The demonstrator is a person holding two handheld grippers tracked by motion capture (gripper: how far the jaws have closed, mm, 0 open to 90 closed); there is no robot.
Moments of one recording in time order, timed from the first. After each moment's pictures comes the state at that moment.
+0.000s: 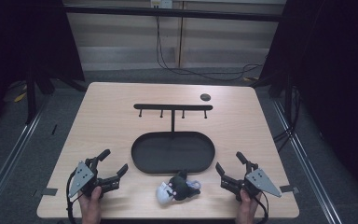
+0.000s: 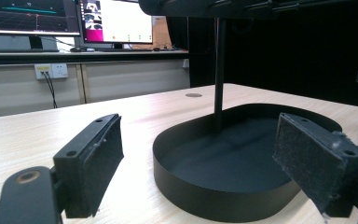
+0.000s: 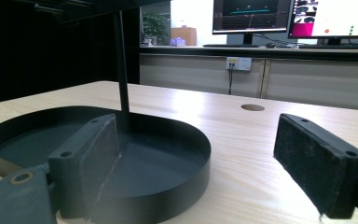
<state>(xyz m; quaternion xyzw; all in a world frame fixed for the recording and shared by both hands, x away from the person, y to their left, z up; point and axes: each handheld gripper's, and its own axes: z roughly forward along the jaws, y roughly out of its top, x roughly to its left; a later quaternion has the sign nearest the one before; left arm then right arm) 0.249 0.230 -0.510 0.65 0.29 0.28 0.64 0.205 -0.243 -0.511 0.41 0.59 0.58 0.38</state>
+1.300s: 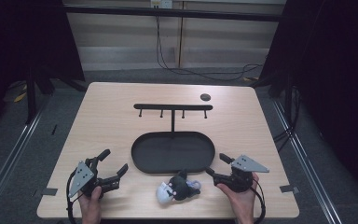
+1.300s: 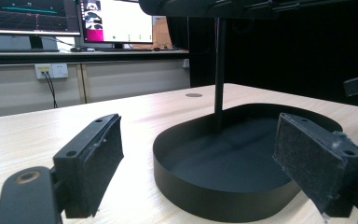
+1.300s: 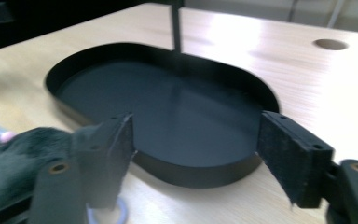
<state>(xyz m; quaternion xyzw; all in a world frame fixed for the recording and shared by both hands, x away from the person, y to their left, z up) 0.249 0.230 -0.510 0.65 0.29 0.28 0.64 0.225 -0.221 -0.478 0.41 0.72 0.50 0.23</state>
